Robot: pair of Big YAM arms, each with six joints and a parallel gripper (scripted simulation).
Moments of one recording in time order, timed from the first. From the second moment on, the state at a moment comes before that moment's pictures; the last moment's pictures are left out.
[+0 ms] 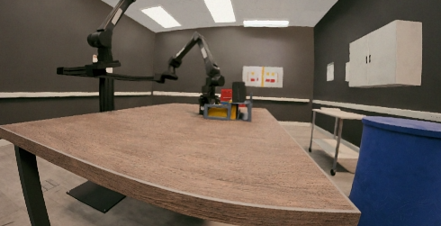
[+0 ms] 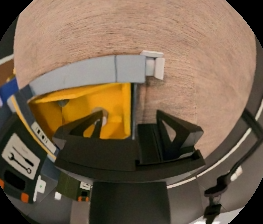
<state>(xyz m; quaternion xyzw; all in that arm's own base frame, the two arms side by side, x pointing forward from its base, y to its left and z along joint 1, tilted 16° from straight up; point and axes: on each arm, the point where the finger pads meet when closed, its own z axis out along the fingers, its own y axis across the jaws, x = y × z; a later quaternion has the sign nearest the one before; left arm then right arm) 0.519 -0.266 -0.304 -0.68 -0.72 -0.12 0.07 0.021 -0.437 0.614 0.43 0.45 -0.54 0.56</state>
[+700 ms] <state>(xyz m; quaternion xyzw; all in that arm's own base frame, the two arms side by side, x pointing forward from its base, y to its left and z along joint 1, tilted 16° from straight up) 0.522 -0.267 -0.303 -0.68 -0.72 -0.12 0.07 0.021 -0.437 0.614 0.43 0.45 -0.54 0.56</state>
